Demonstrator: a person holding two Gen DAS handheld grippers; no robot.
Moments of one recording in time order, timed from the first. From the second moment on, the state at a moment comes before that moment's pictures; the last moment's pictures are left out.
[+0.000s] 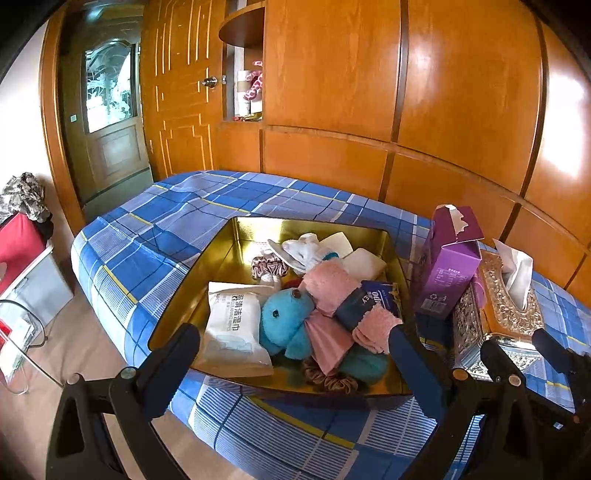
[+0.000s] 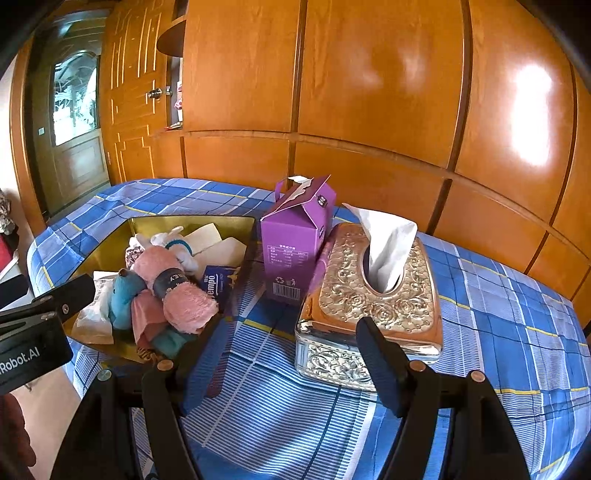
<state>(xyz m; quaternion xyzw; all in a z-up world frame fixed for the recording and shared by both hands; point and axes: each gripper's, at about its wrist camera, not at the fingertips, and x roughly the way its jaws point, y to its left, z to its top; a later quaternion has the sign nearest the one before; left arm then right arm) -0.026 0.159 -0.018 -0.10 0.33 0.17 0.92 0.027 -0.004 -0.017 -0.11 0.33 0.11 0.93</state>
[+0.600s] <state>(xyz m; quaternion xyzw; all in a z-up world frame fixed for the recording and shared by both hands) -0.027 0.158 -0.017 -0.09 0.32 0.17 0.93 0.026 -0.006 -0.019 -0.11 0.33 0.11 0.93</state>
